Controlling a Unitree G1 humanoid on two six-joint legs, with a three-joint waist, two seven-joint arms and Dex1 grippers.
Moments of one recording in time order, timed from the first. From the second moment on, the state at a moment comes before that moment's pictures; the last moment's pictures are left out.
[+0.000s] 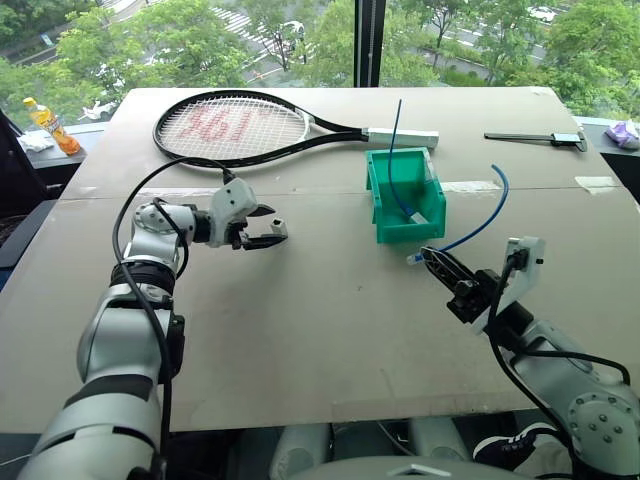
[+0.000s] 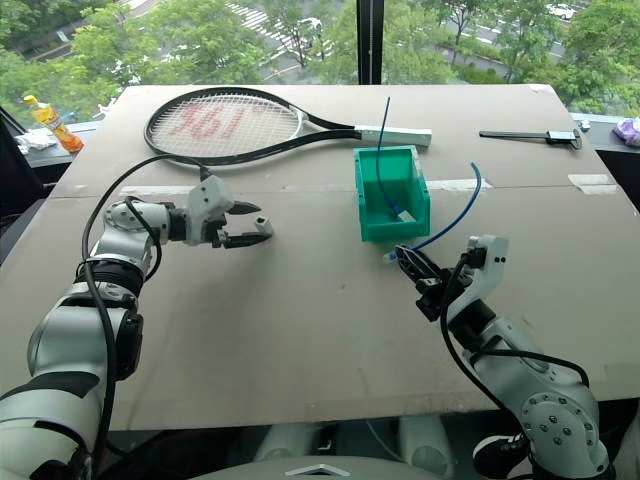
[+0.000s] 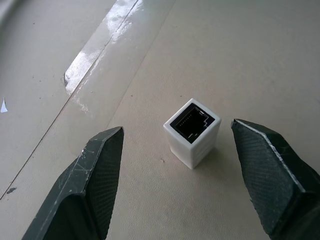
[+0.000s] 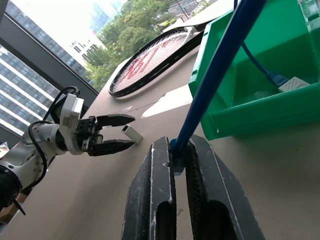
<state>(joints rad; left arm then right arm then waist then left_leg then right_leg) -0.94 0.66 -0.06 1.19 0.03 -0.37 -1.25 0.09 -0.35 -0.05 -0.74 1.20 0.65 -0.07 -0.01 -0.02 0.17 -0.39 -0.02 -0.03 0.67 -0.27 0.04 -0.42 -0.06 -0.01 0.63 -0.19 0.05</state>
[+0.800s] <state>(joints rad) -0.86 0.59 0.01 1.03 -0.08 -0.18 -1.42 0.09 -0.39 -0.04 -0.75 1.15 0.65 -0.05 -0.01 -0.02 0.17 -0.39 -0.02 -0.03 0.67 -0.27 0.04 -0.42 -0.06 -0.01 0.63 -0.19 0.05</state>
